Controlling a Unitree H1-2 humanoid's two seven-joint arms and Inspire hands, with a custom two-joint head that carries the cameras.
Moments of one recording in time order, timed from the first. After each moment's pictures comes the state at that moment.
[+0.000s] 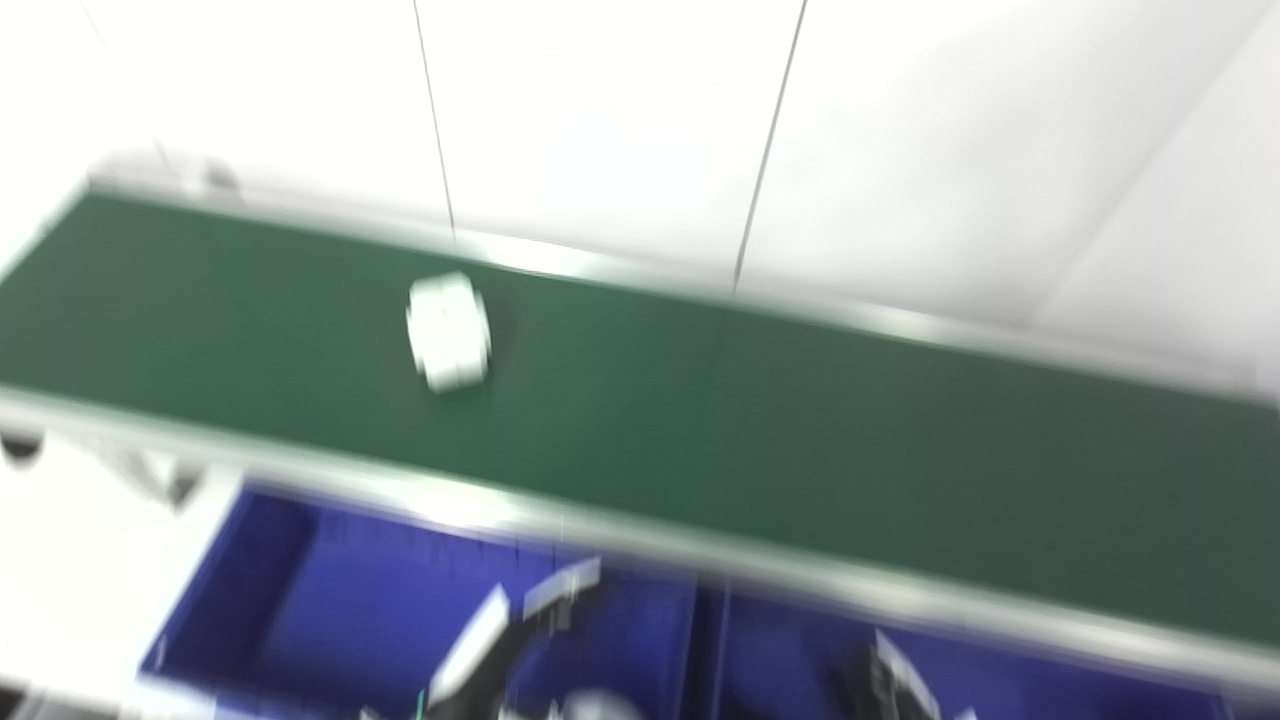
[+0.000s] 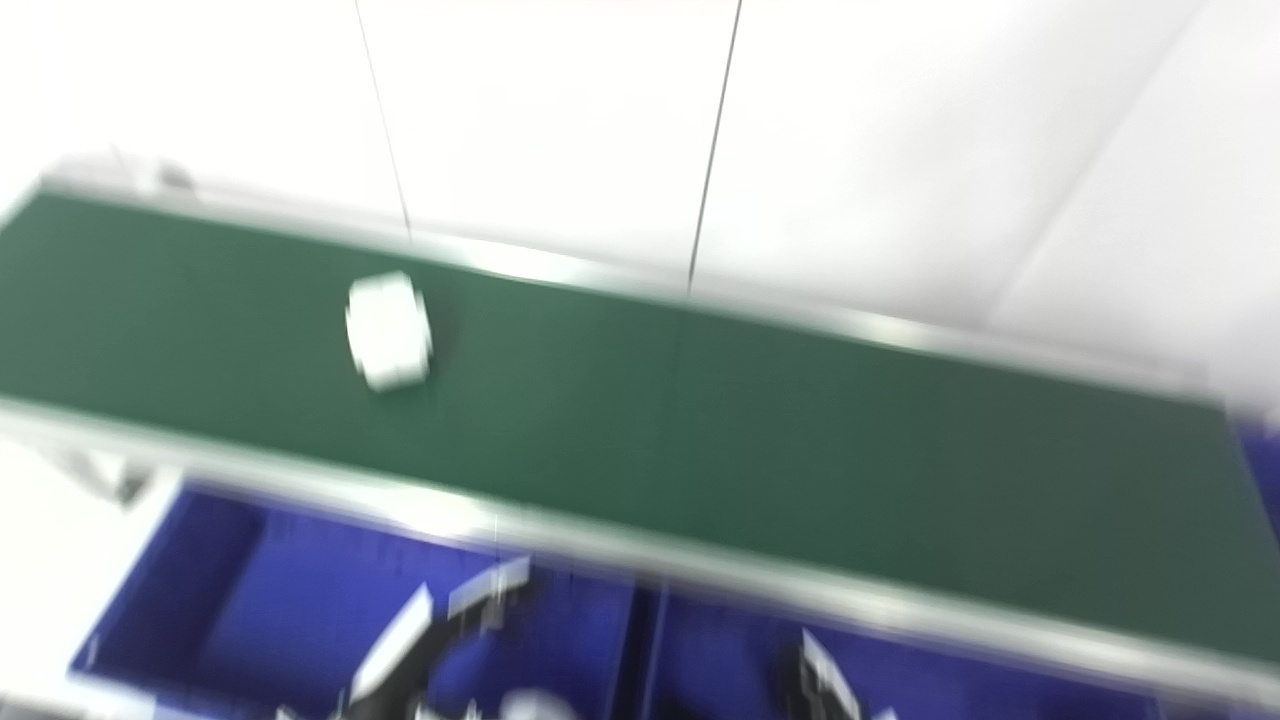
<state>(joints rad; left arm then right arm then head) 0.25 0.26 -0.50 0.21 0.22 -0.43 0.20 0.42 -0.16 0.13 0.09 -0.29 -0.38 0.01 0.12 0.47</state>
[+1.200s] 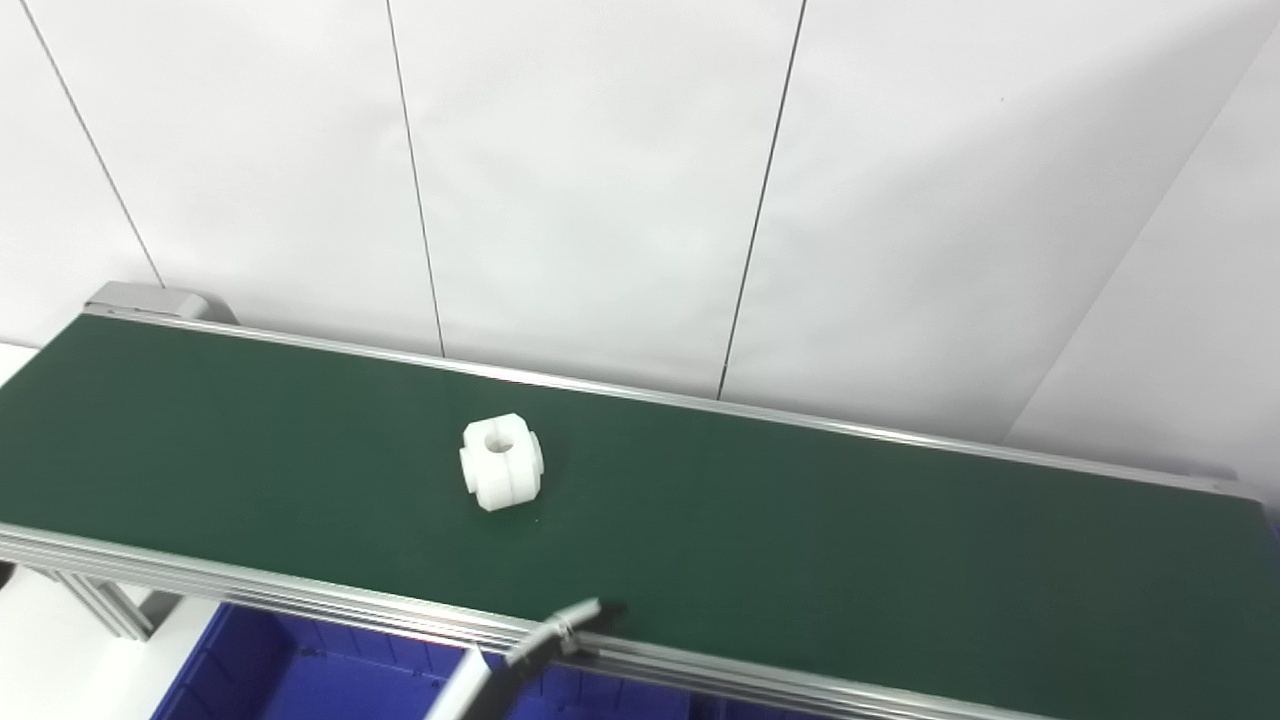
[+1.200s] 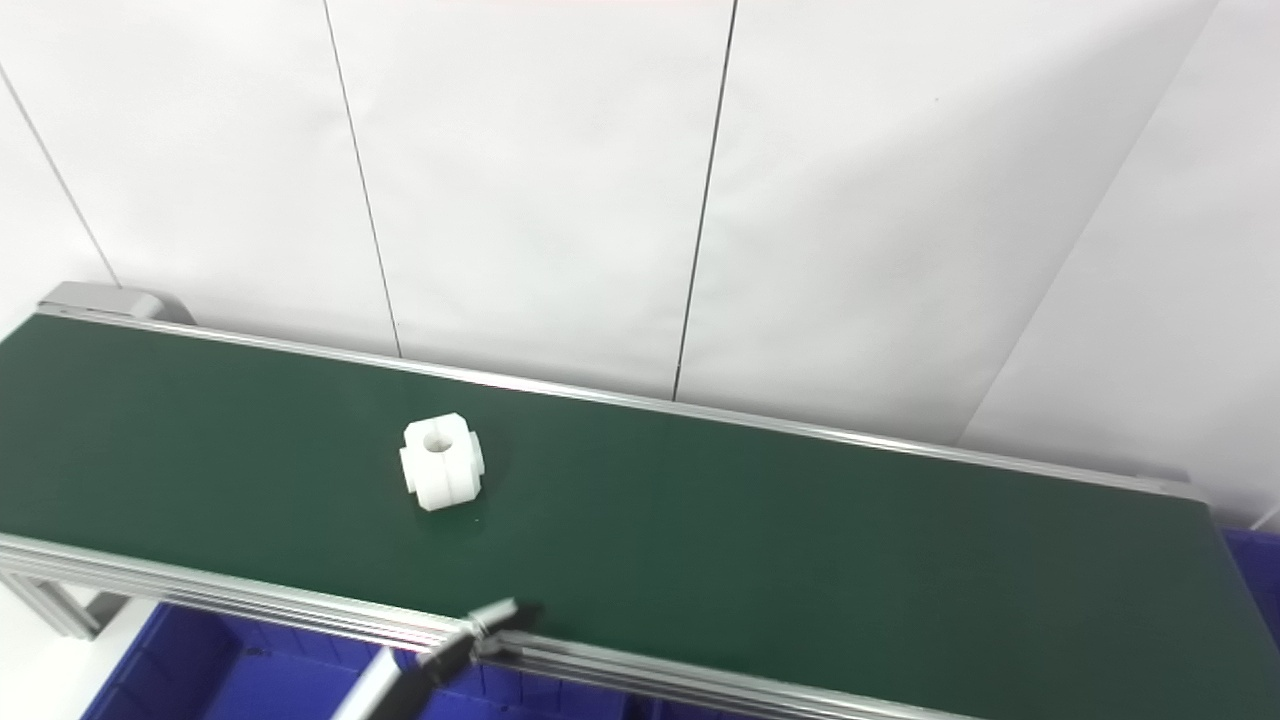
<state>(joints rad) 0.26 0.32 -0.44 -0.19 0.20 -0.44 0.23 0.40 -0.19 0.20 0.10 -0.28 -0.41 -0.08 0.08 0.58</state>
